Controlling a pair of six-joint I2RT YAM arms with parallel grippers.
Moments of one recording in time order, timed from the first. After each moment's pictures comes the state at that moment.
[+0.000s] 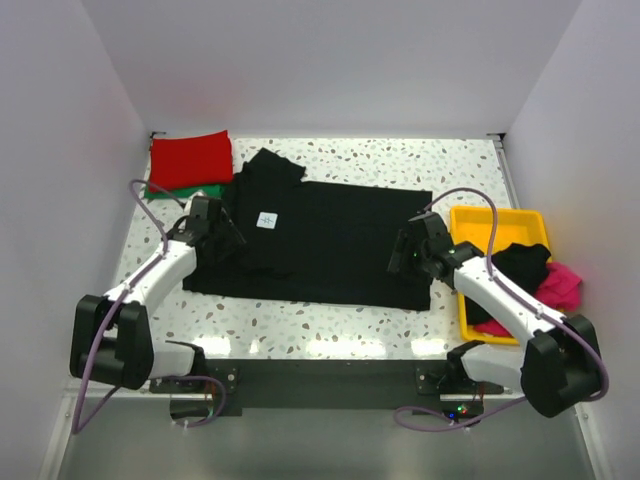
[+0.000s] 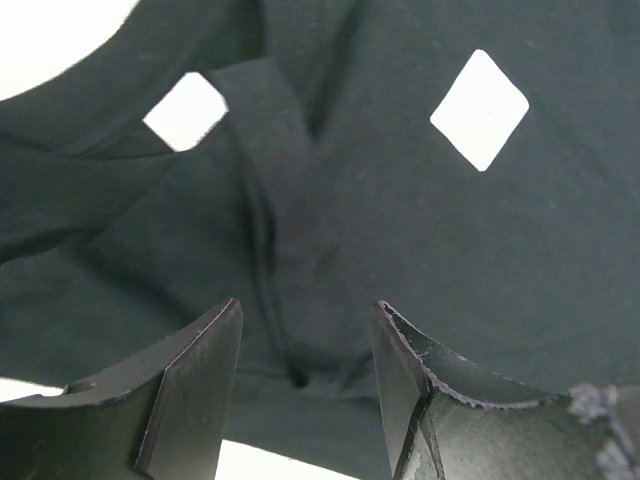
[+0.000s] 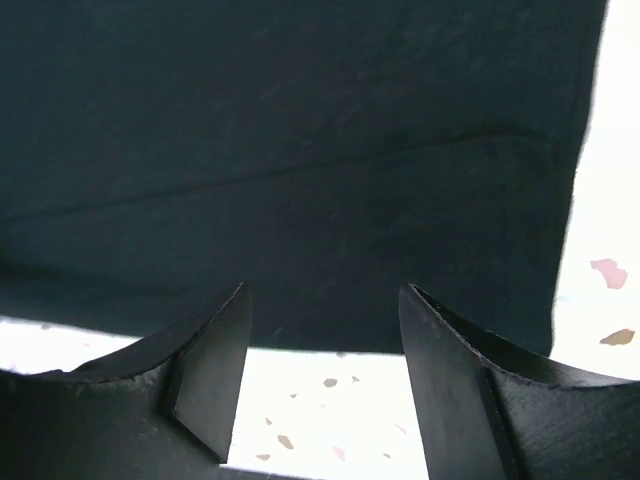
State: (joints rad) left arm -0.18 1.29 0.78 -0.44 -0.15 -0.75; right arm 0.41 1.16 0.75 -0.57 0.05 0.68
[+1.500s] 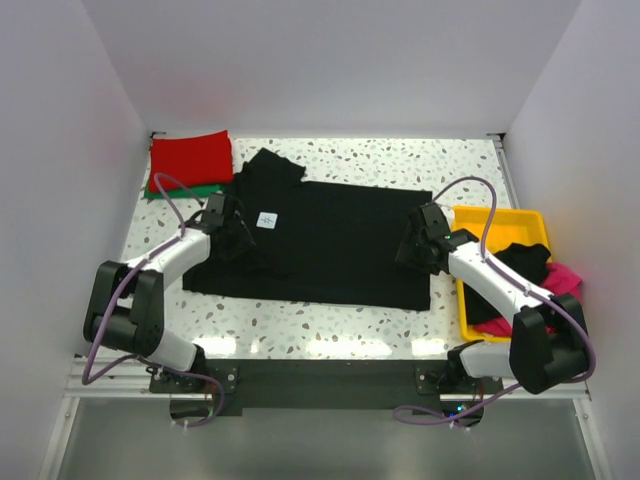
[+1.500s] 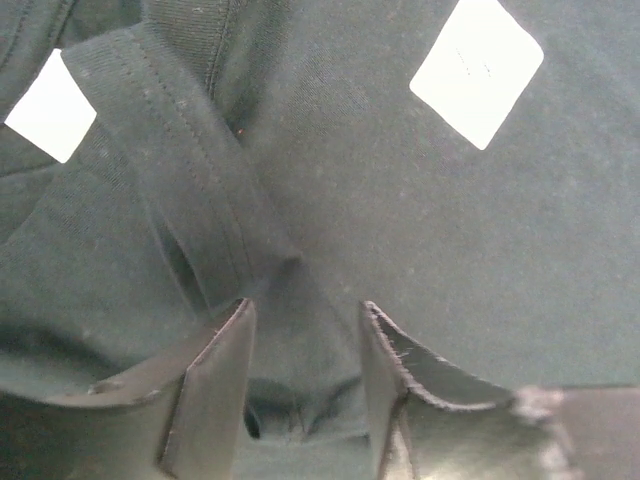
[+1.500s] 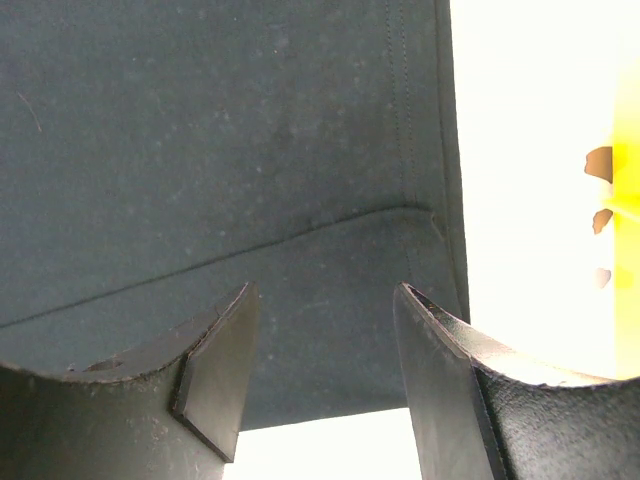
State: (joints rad) left arm -0.23 1.51 0.83 -0.35 -0.07 -0.73; right arm 0.37 1.32 0.82 -0.57 0.25 0.67
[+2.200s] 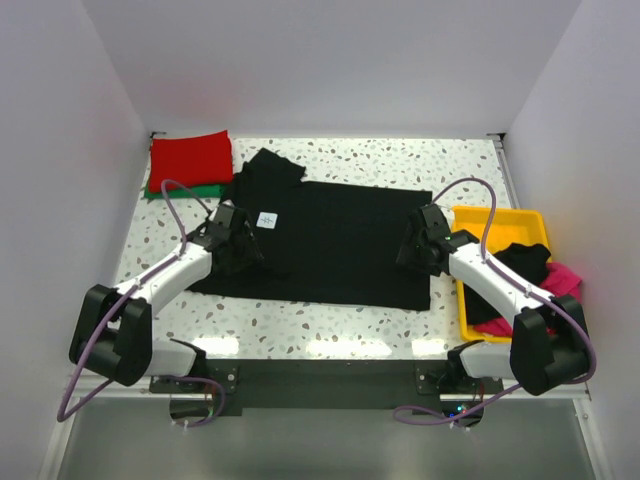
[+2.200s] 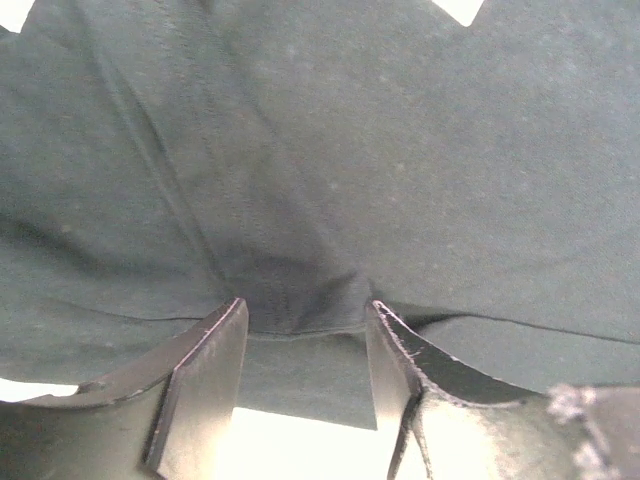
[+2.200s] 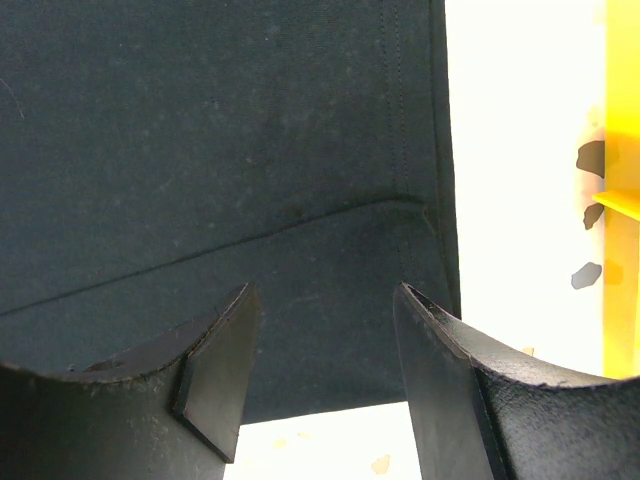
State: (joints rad) left arm -0.35 1.35 0.77 -0.45 -0.11 -0.76; right arm 0.37 1.31 0.81 -0.59 0.25 0.65
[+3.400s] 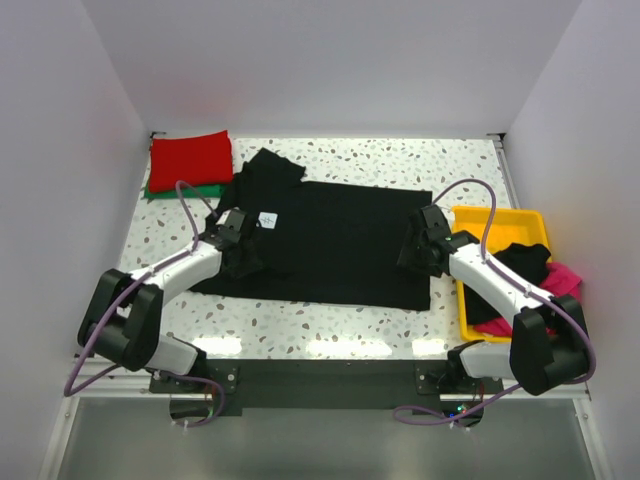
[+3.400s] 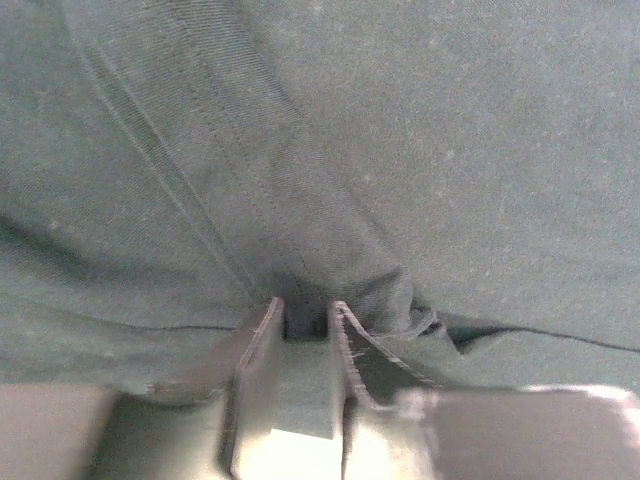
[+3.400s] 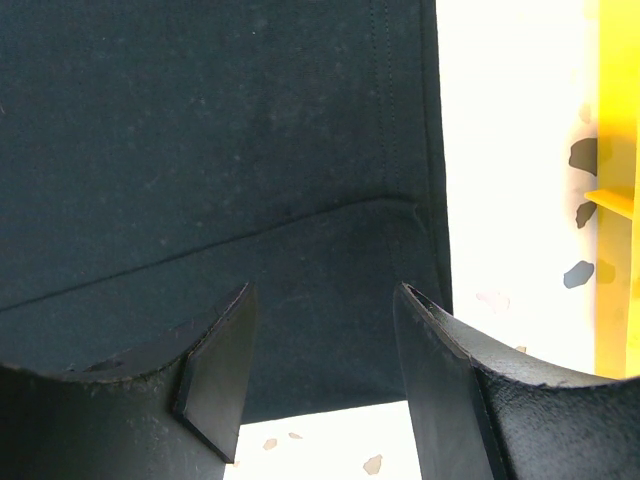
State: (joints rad) left arm -0.40 1.43 0.76 -0.45 -0.17 -0.76; right arm 0.36 1.31 0.80 -0.59 0.25 0.64
